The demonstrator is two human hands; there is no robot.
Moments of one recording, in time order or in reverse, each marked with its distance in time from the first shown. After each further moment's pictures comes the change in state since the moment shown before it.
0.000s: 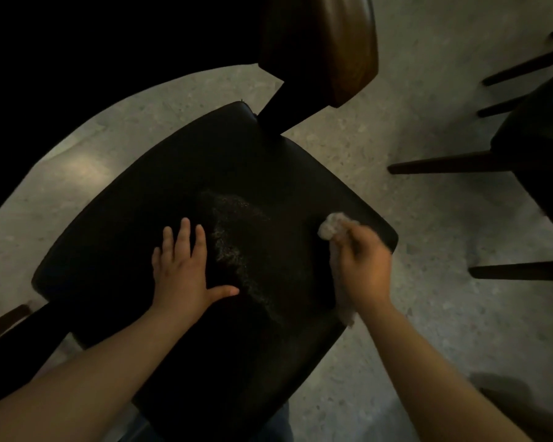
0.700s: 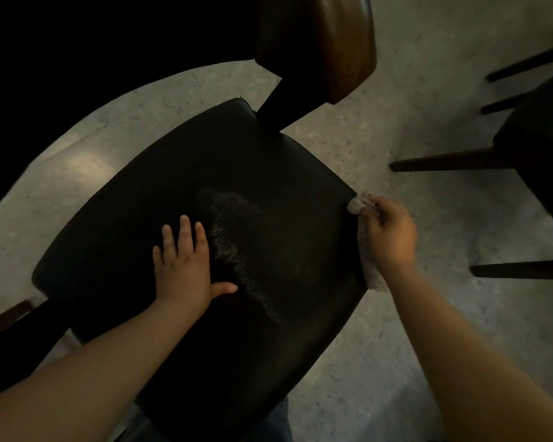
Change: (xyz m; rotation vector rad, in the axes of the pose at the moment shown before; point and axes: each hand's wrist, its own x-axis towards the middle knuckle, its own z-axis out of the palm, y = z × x) left_hand 0.004 0.012 -0.004 0.113 -0.071 -0.061; right_hand 0.054 0.022 -0.025 -0.113 0.016 0.159
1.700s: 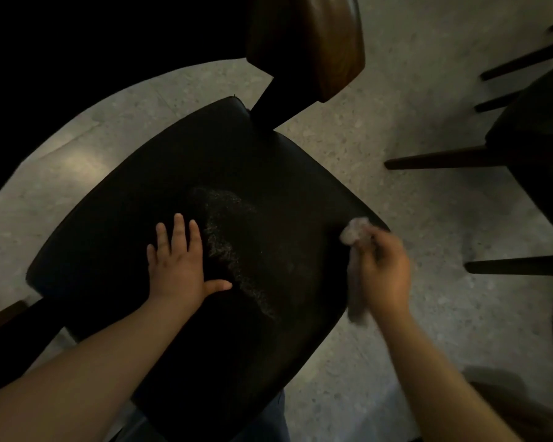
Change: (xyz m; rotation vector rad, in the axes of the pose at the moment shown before) left_hand 0.001 -0.004 0.004 -0.007 0.021 0.012; right_hand -0.059 0.022 0.000 0.057 0.064 -0.044
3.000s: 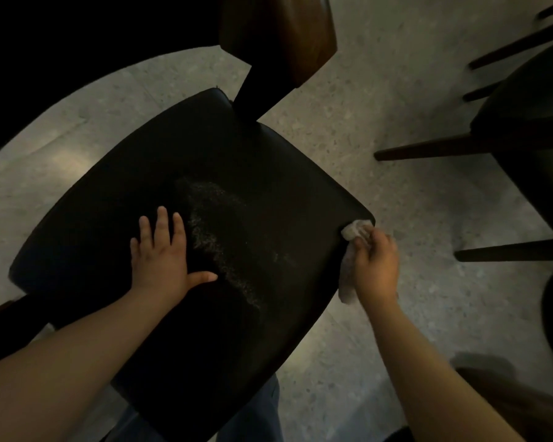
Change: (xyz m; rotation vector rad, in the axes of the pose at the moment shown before) left_hand -0.005 0.003 -0.009 0.018 -0.040 0.005; right_hand -0.002 0.028 0.001 -0.039 0.052 0.193
